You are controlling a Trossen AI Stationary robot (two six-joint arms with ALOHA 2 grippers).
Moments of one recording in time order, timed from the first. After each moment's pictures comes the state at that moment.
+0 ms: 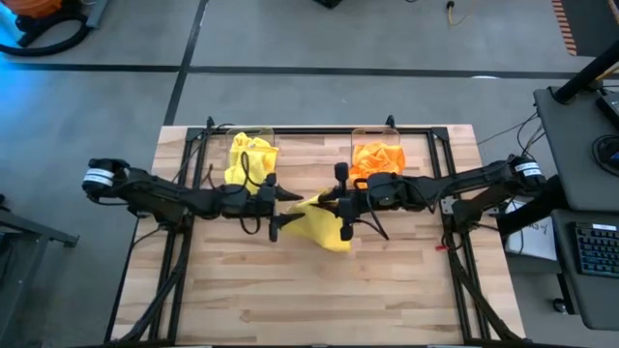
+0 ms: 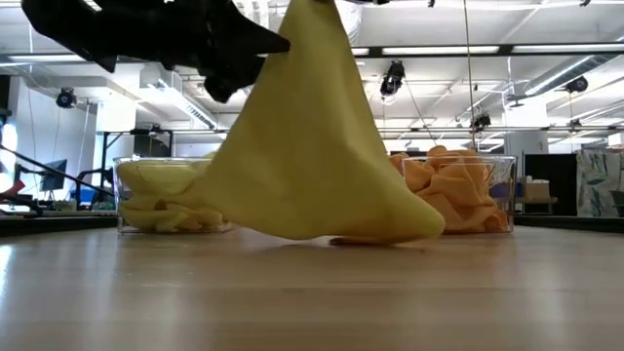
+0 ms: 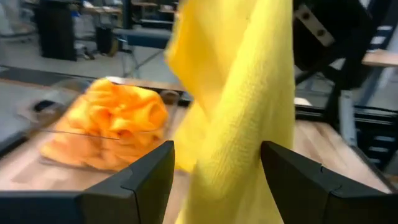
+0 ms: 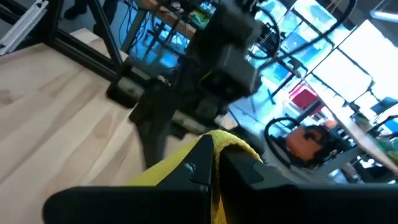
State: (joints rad) left arm -0.08 1.32 0.54 0.68 -0.16 -0.12; right arm 0.09 1.44 1.05 0.22 0.10 -0.57
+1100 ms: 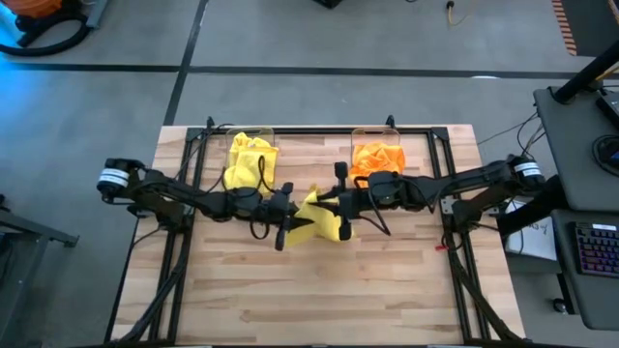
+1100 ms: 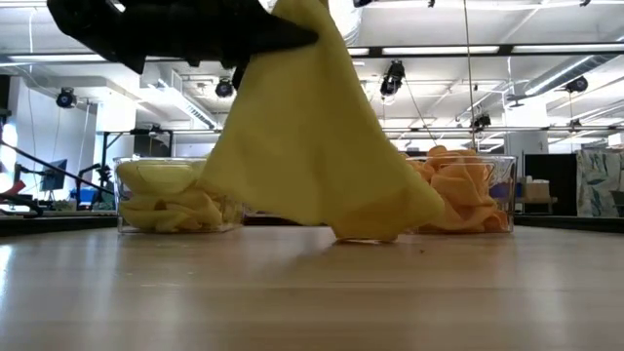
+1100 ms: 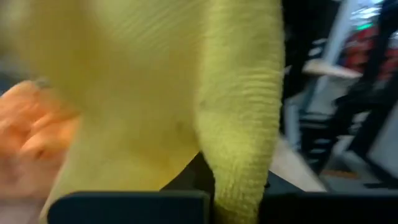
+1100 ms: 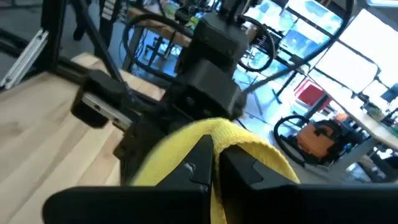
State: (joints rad) left arm -0.10 1.46 0.64 0.75 0.01 -0.18; right arm 0.08 1.45 1.05 0.26 0.08 -0.46
